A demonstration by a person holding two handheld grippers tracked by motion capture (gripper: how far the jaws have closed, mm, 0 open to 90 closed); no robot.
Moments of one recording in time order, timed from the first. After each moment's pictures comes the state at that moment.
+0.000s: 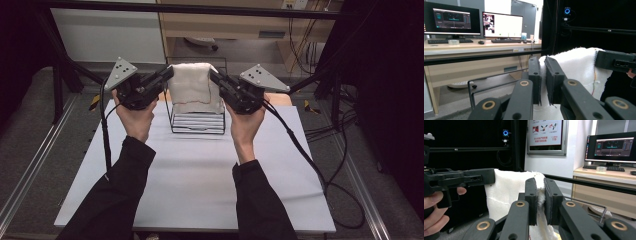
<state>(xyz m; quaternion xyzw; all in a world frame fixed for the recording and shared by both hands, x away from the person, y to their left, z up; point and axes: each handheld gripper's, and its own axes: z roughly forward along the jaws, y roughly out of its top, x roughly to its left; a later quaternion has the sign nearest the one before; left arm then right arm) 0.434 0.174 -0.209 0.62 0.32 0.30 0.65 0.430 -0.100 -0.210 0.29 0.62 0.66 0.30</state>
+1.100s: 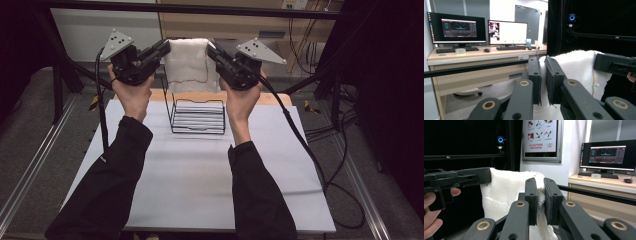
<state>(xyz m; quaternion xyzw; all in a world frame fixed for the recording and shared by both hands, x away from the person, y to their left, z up) 0.464 0.176 -0.168 0.61 0.32 0.32 0.65 0.462 -0.091 -0.174 0.30 0.61 0.66 0.32</state>
